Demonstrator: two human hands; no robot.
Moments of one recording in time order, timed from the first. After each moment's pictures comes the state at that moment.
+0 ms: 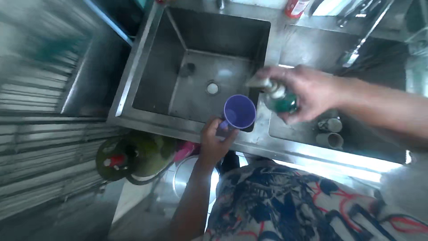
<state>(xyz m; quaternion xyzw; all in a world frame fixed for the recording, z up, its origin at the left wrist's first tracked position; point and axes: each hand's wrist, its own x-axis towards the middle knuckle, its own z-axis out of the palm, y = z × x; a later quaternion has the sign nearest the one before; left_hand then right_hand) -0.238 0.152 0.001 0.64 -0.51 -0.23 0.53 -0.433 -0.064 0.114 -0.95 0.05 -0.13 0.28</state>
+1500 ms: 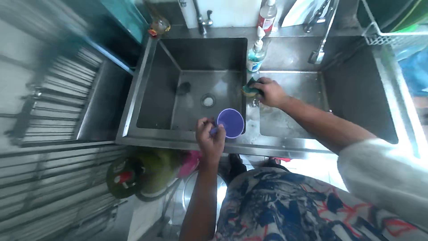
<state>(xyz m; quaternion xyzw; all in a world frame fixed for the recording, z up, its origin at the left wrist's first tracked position) -0.257 0.136 -0.005 0.62 -0.51 -0.12 0.59 -0.466 -0.086 -0.027 -0.87 0.40 -0.10 0.26</state>
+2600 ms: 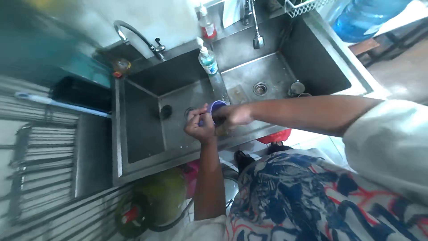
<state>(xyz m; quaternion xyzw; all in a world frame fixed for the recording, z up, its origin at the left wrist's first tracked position) -0.315 0.080 0.012 0.48 -0.55 -0.06 0.68 -0.467 0.047 0.078 -0.70 0.29 -0.07 0.64</state>
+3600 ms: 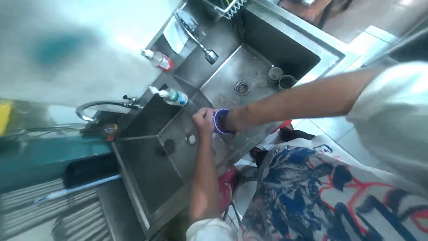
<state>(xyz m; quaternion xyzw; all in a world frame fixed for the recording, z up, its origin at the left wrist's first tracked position) -0.423 -0.015 0.023 0.54 -0.69 -0.35 0.33 -0.590 0.009 0.033 -0.87 0.34 0.03 0.36</state>
